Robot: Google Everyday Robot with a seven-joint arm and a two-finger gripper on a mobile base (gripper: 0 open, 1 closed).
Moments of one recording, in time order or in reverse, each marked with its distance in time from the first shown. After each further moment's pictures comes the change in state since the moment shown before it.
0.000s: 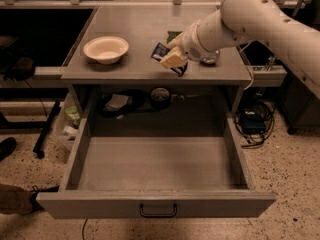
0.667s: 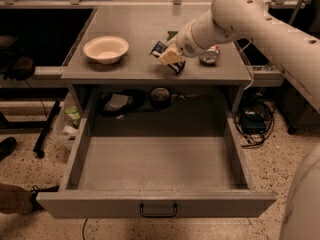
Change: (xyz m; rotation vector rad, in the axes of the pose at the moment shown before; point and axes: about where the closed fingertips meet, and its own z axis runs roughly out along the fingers) arm 0.005 -0.028 0.030 0.014 0.020 0.084
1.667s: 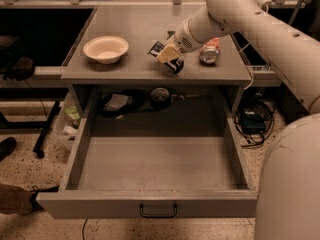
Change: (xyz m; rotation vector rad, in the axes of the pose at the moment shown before) arm -0.001 -0.020 0.016 -0.012 0.036 0.041
